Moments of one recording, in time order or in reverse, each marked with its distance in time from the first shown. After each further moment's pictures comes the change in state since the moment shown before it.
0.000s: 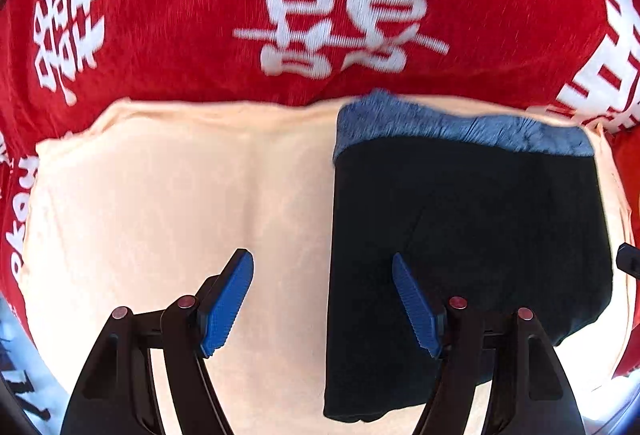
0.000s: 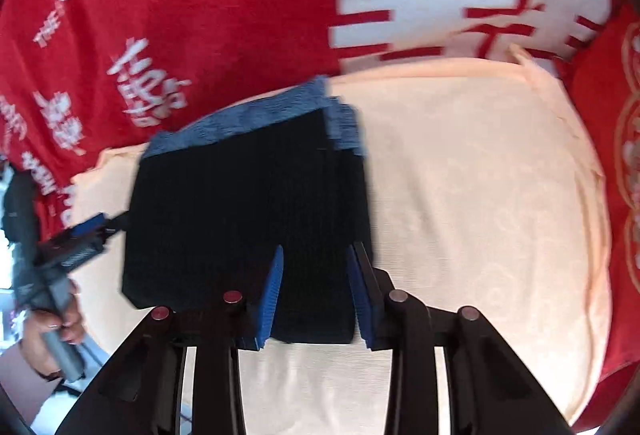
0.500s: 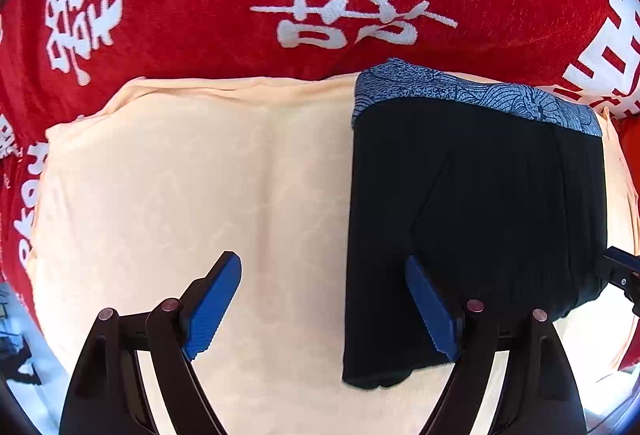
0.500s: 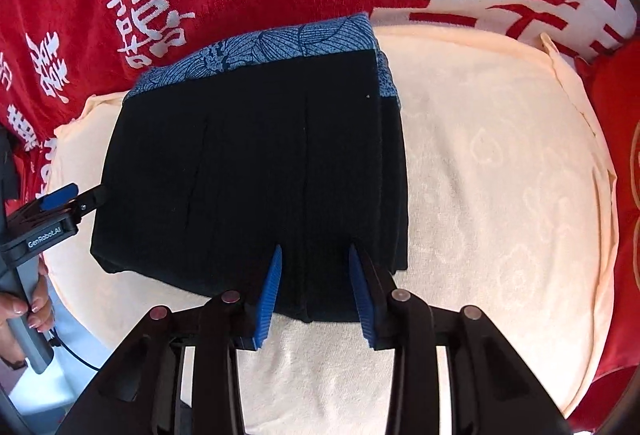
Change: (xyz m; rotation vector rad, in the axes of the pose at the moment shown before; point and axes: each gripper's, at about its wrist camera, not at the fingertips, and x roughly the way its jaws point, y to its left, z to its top) left arm -0.009 0.009 -0.015 -0.002 0.038 0.035; right arm 0.031 0.023 -0.022 -0.076 0.101 -0.094
